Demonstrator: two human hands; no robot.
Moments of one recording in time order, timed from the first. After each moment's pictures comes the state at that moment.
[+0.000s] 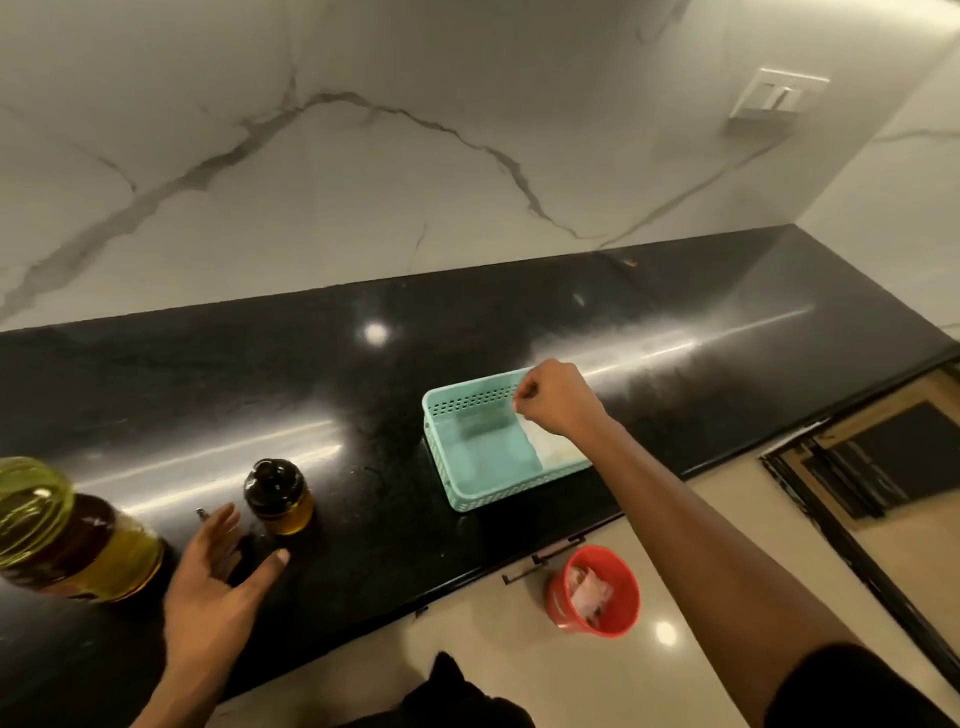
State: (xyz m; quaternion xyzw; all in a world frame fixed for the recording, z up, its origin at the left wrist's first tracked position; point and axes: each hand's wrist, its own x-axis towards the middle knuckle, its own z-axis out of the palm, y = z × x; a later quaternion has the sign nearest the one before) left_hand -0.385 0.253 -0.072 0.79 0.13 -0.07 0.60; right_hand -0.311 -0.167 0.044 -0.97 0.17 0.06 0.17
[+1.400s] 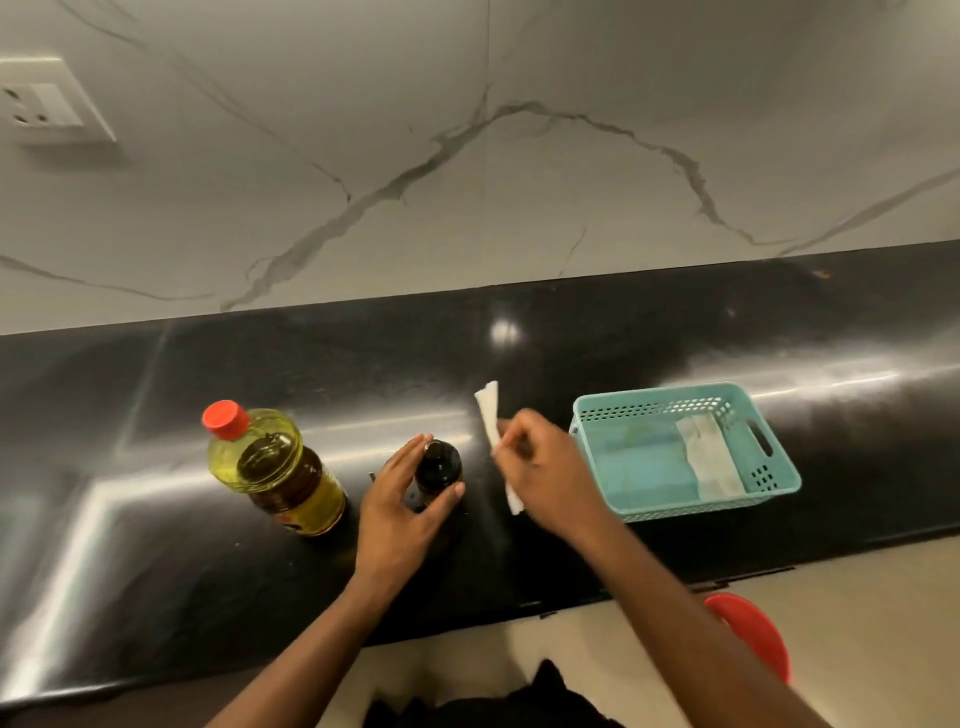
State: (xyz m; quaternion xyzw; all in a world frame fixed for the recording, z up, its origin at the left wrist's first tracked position) left_hand -0.358 0.244 -0.041 0.84 -0.01 0.01 0.53; right_hand -0.348 0.034 0.028 -0.86 0.03 0.00 0.51
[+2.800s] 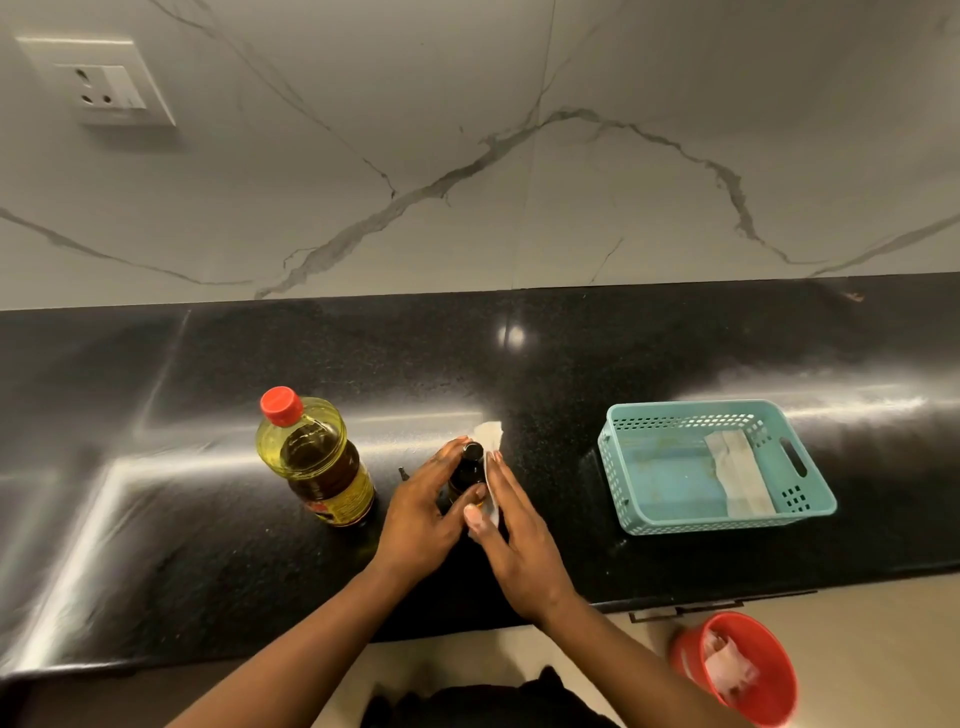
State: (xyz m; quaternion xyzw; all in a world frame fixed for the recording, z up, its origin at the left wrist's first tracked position) left_hand -0.351 0.267 -0.052 0.86 -0.12 -0.01 0.49; right_hand -0.395 0.098 -0.039 -0.84 -0.05 0.07 0.54
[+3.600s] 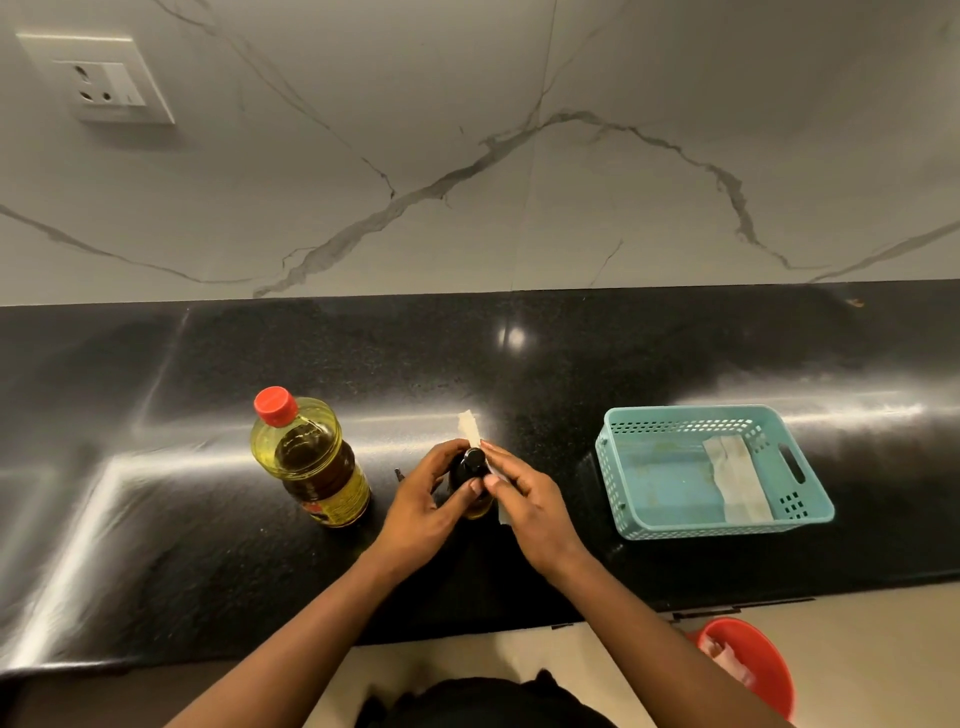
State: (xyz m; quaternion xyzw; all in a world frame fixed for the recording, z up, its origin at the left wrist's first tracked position) left_hand -0.341 0.262 -0.055 0.81 -0.09 -0.08 0.58; right_hand -0.360 0.078 -0.023 -0.79 0.00 0.07 0.61
